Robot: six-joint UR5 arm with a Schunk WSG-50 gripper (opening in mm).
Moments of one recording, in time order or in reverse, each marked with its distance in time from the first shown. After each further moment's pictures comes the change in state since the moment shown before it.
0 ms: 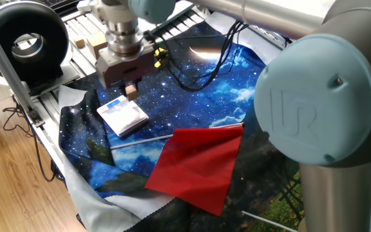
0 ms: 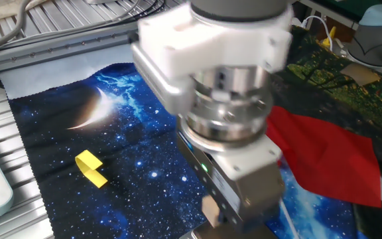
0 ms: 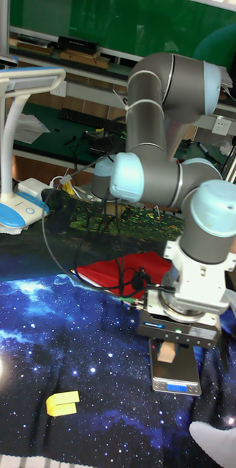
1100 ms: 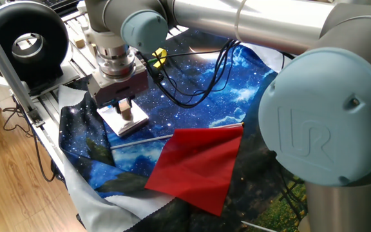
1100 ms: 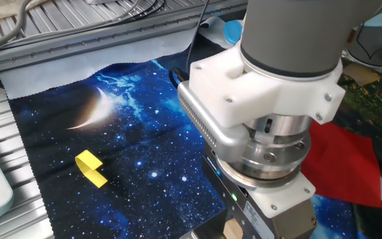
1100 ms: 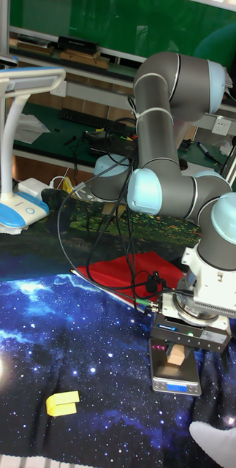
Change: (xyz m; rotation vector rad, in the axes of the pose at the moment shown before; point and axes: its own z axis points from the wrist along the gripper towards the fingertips) arm 0.021 0.044 0.032 0.028 -0.029 0.033
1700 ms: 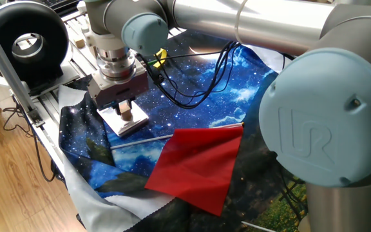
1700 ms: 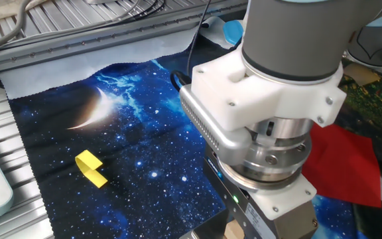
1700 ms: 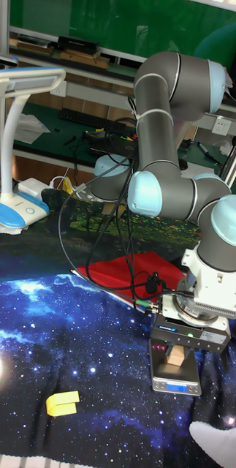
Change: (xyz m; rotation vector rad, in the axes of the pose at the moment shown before) arm 0.002 0.001 0.006 0.005 -0.006 -0.008
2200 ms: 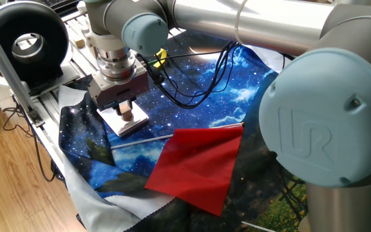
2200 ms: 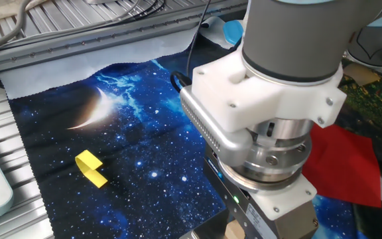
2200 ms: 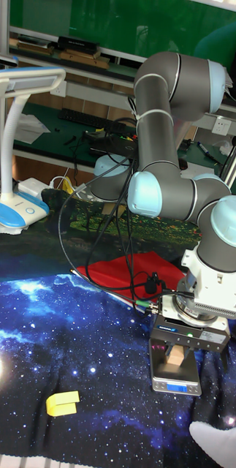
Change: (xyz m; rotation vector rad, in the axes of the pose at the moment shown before) arm 0.001 0.000 0.002 -0.001 0.002 -0.008
